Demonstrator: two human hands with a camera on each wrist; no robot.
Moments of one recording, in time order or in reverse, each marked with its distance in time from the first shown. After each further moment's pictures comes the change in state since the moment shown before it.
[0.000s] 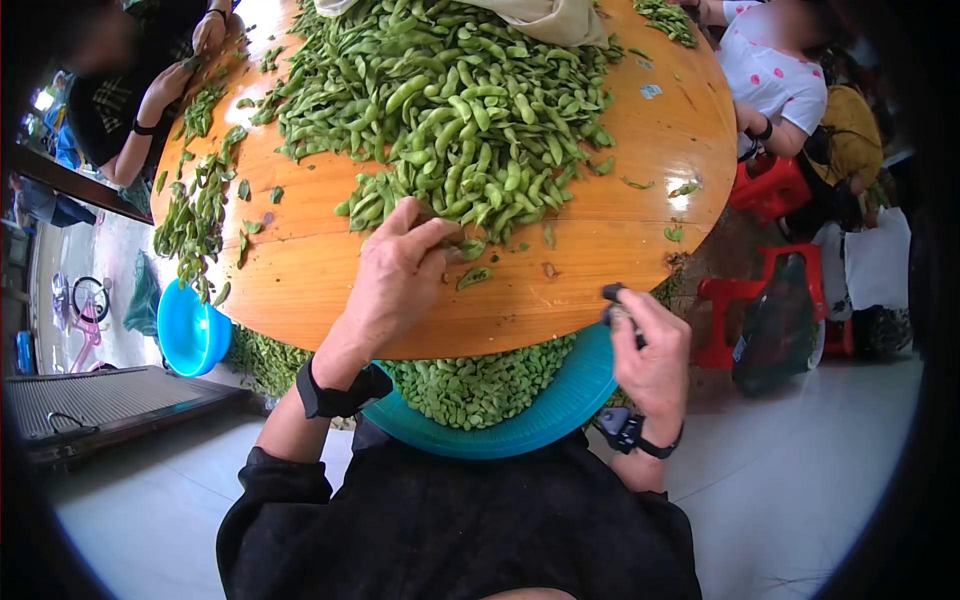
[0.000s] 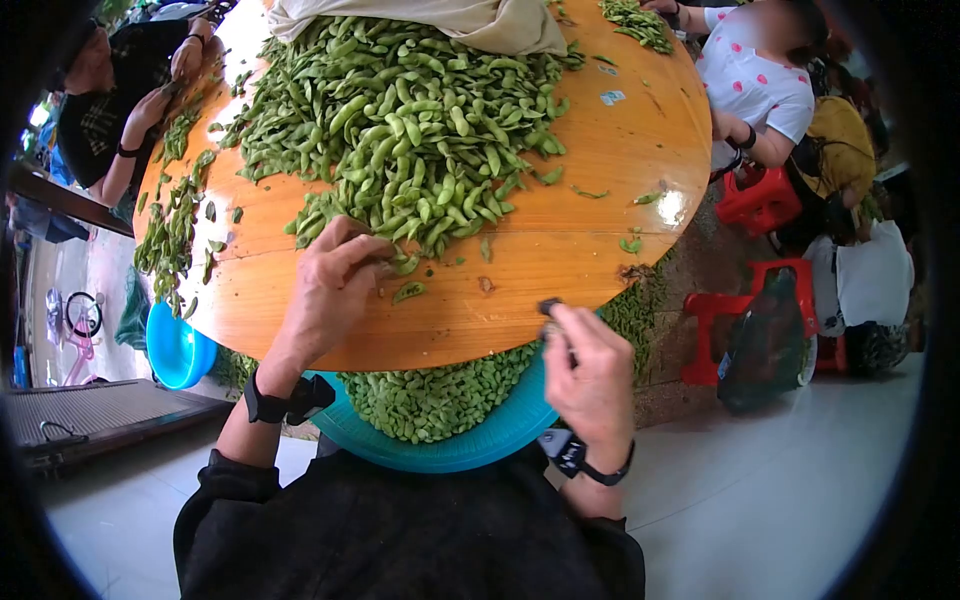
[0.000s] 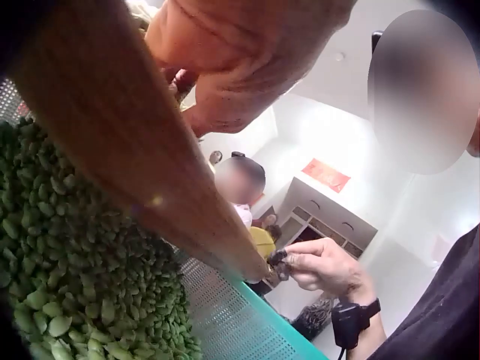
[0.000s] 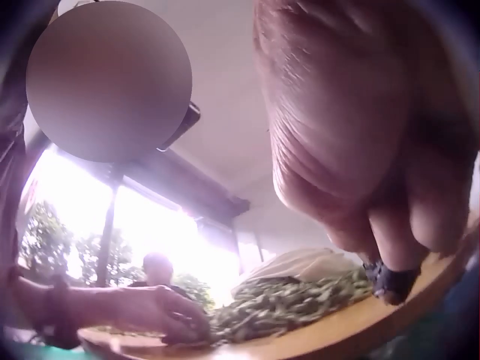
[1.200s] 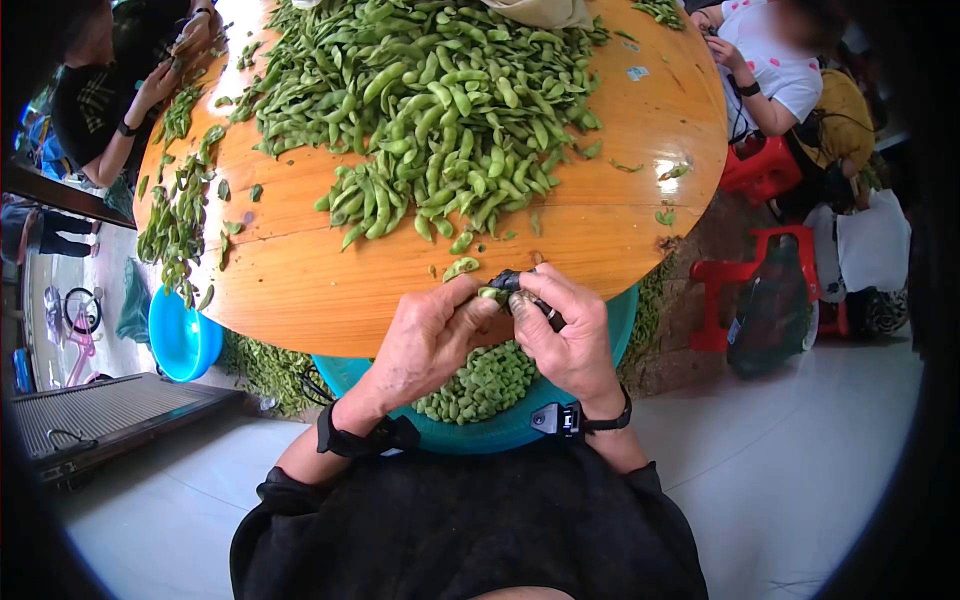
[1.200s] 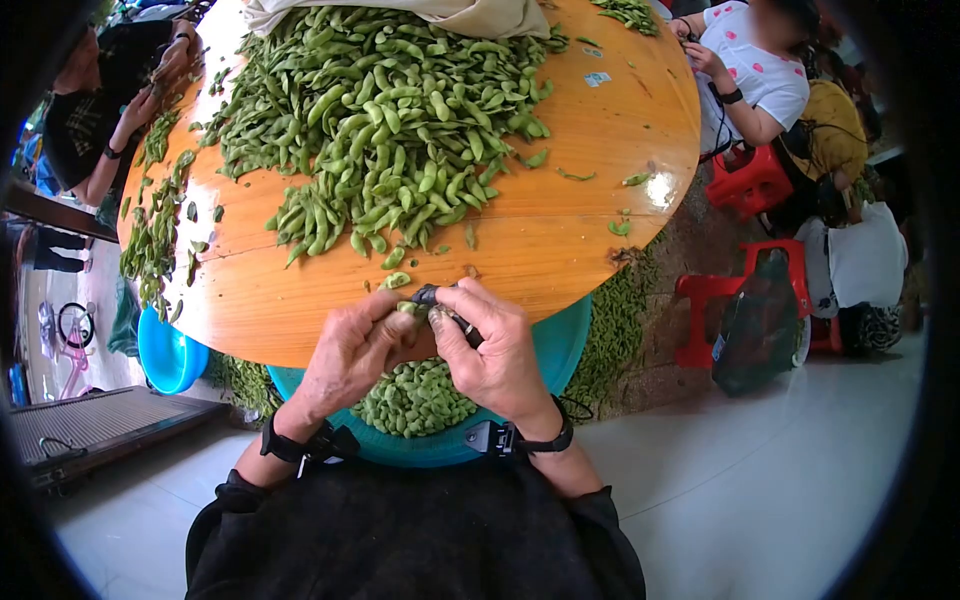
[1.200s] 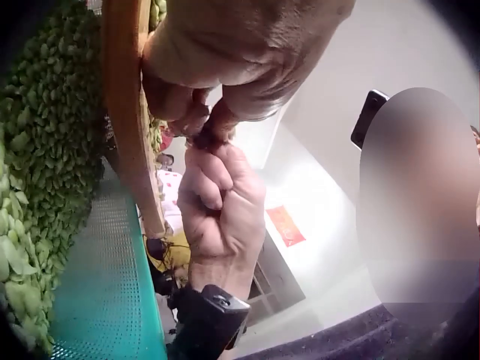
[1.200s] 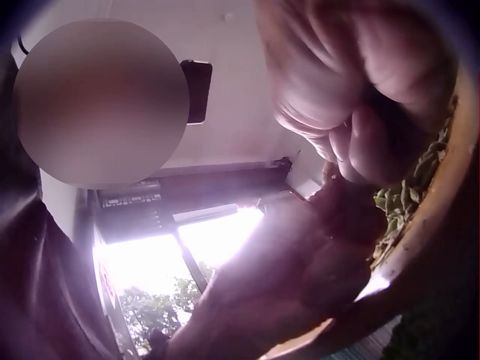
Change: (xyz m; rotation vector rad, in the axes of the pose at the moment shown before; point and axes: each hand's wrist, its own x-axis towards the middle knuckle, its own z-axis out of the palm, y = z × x) left_hand -0.039 0.037 0.020 -0.522 -0.240 -0.238; right_hand 0.010 -0.020 0.063 0.660 -0.159 0.053
